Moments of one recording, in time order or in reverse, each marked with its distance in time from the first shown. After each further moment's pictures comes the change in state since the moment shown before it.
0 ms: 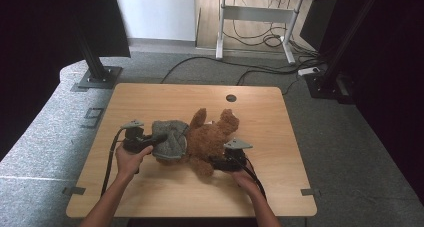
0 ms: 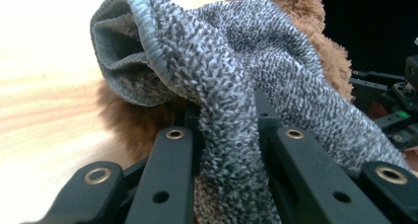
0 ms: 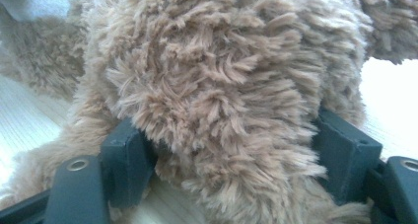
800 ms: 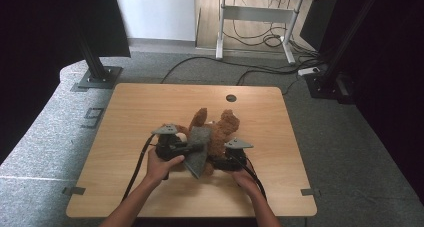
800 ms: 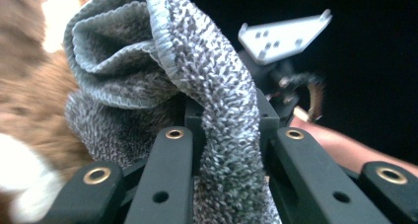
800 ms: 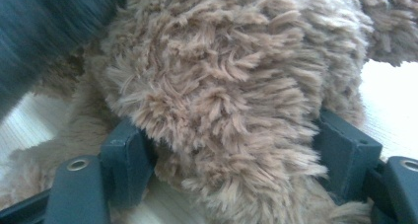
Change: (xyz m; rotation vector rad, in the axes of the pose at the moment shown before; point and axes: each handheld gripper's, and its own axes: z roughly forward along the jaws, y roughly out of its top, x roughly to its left) left arm -0.098 0.011 0.060 0.049 -0.313 0.172; right arm -0.002 0.000 0.000 -0.007 0.004 0.018
